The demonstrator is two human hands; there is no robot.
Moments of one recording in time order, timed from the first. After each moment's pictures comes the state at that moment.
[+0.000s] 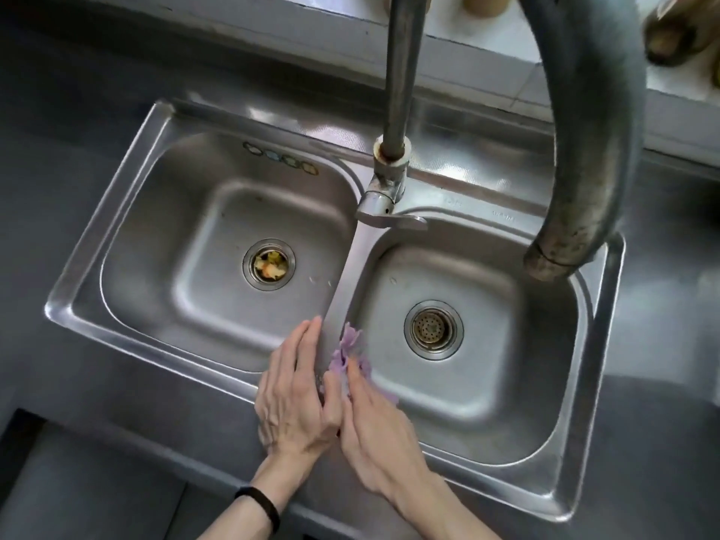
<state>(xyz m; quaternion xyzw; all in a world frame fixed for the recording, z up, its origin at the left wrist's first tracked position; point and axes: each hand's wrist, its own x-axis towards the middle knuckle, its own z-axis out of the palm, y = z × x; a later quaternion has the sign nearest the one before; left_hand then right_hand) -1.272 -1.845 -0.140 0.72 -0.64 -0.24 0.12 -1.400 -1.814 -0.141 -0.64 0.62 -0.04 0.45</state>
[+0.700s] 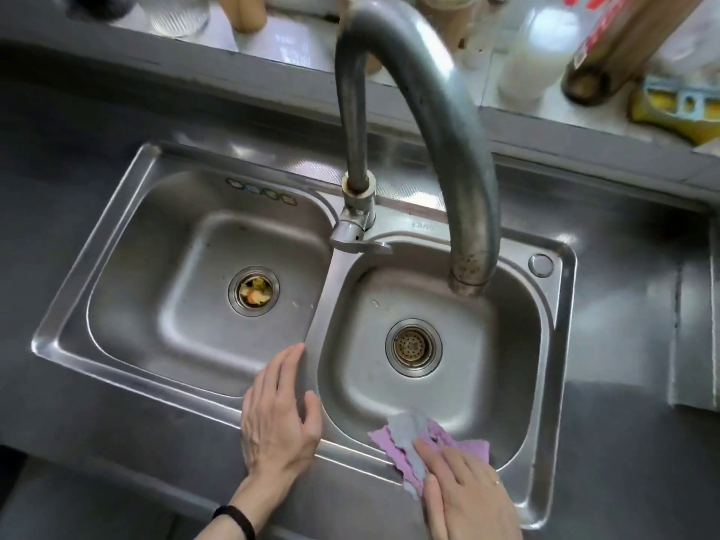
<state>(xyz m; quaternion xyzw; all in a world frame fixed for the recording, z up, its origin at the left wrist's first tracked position) -1.276 -1.849 -0.124 0.72 -0.64 -0.26 0.08 -1.499 -1.729 -0.136 -0.67 0.71 -0.11 0.17</state>
